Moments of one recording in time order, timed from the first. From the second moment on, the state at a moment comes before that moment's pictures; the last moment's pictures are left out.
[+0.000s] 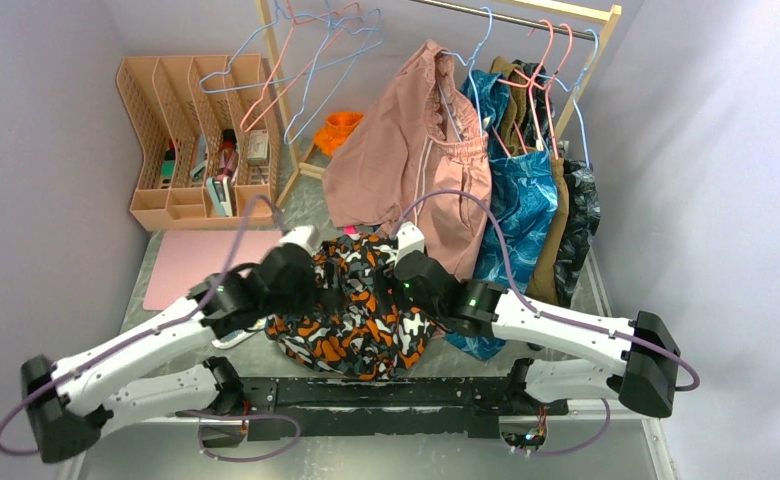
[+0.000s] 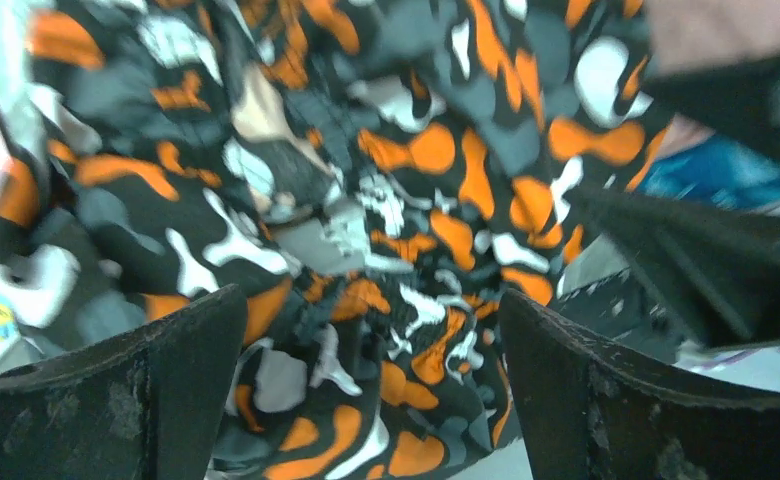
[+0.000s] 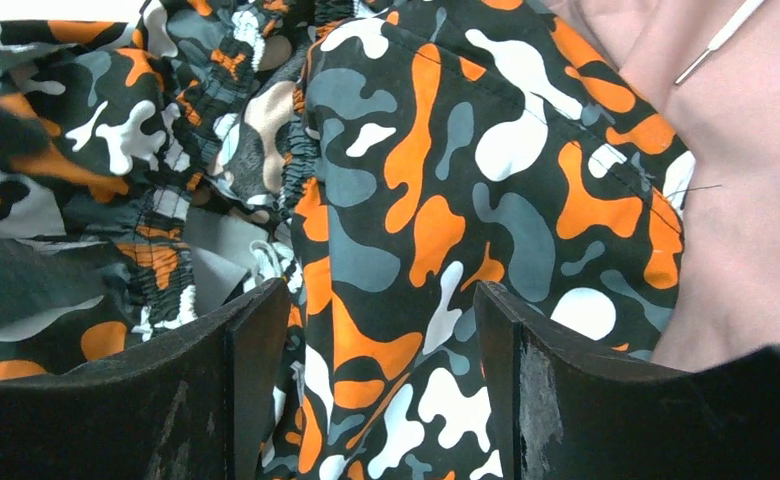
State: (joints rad) left arm -0.84 0.87 0.81 -0.67 -0.16 -0.74; right arm 1.10 1.16 0.81 -0.29 0.37 0.42
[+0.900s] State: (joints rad) left arm -1.07 0.98 0.68 -0.83 -0.51 -1.09; right arm 1.10 1.47 0.95 -0.26 0.38 0.34
